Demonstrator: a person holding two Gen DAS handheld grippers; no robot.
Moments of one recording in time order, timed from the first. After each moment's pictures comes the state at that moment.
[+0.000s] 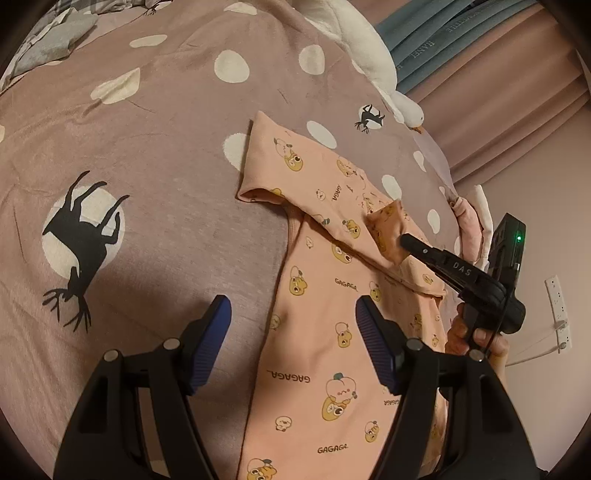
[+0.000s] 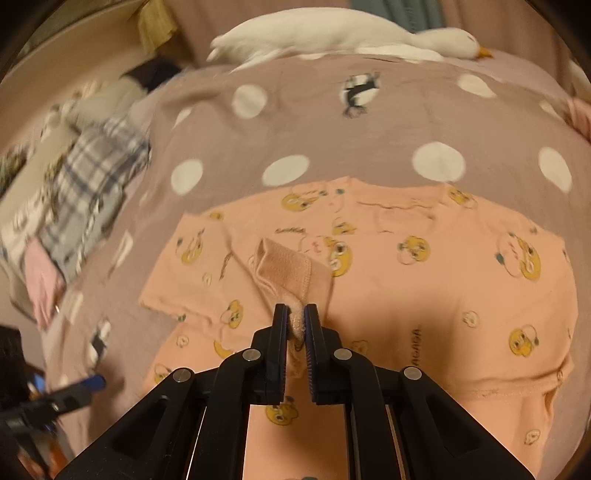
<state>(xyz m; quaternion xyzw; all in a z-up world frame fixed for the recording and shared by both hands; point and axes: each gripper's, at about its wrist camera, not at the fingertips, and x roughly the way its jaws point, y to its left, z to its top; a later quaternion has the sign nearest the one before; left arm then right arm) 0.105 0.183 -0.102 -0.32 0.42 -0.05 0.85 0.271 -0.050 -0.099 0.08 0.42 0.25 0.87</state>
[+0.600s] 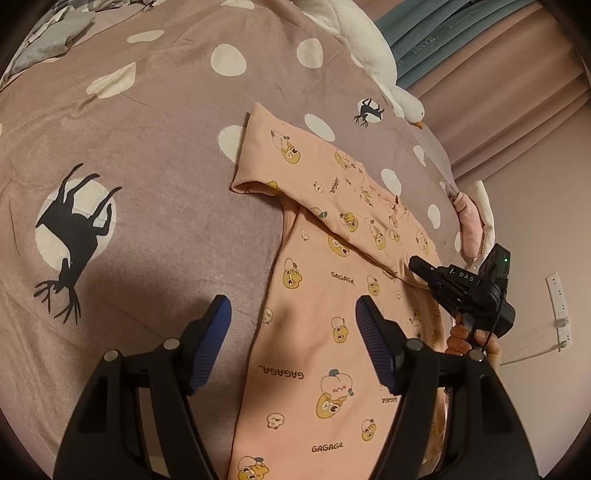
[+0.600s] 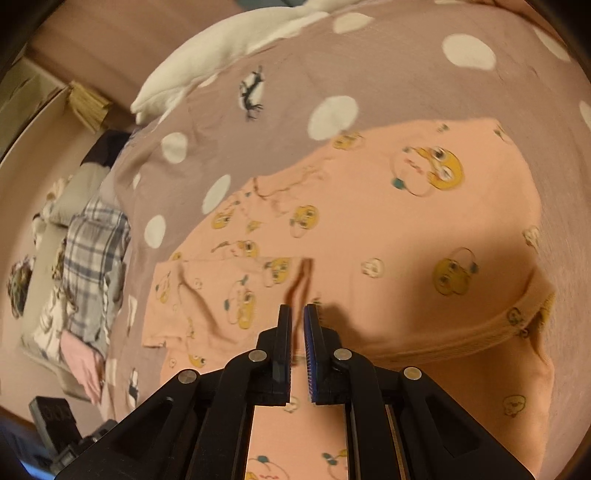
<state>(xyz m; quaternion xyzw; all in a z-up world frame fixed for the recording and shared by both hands) 0.108 0.176 -0.103 -0.32 0.43 -0.05 0.84 0.282 -0.127 -0.138 0.25 0.46 0.21 0.82</state>
